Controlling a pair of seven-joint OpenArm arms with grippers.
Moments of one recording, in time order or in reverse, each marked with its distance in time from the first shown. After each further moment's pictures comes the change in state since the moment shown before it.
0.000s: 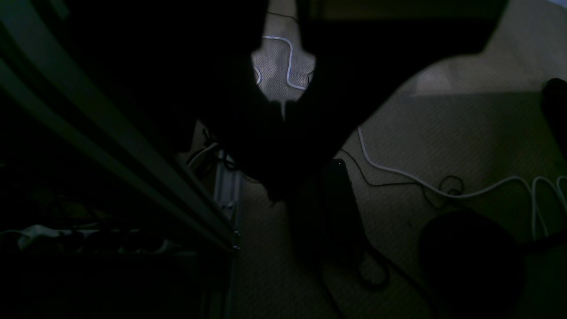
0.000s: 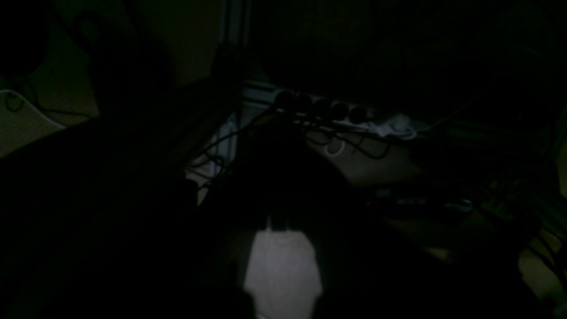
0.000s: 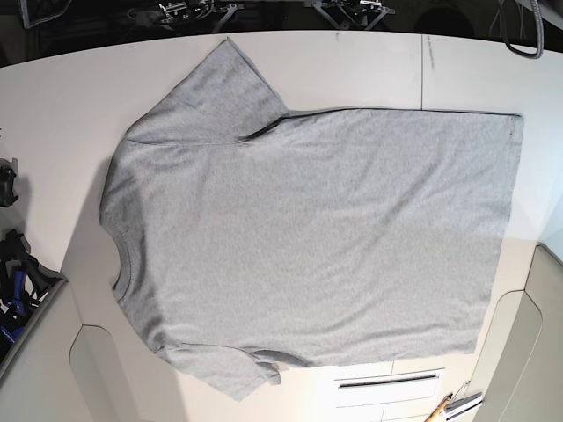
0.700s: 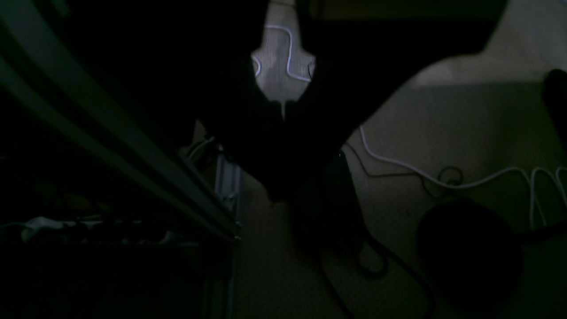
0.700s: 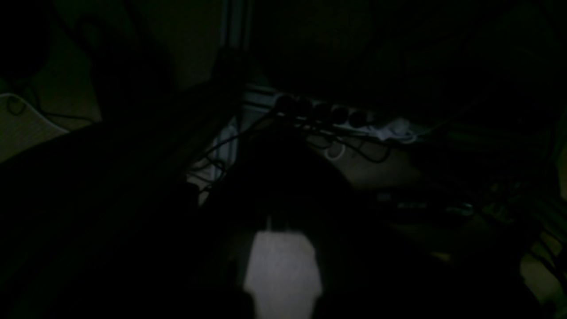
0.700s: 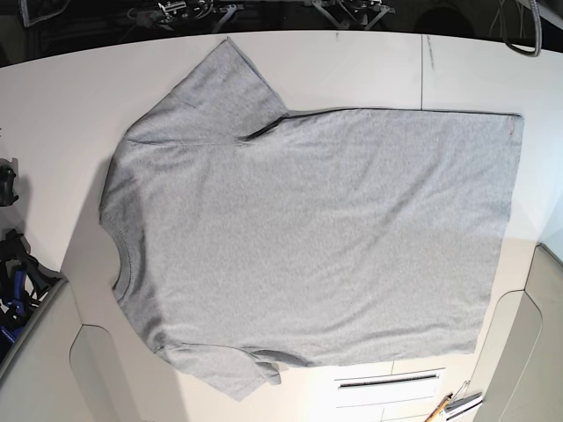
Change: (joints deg) left arm 2.6 -0.4 0.0 1.2 0.0 0.0 -4.0; right arm -1.4 0.9 0.0 2.2 0.0 0.0 0.4
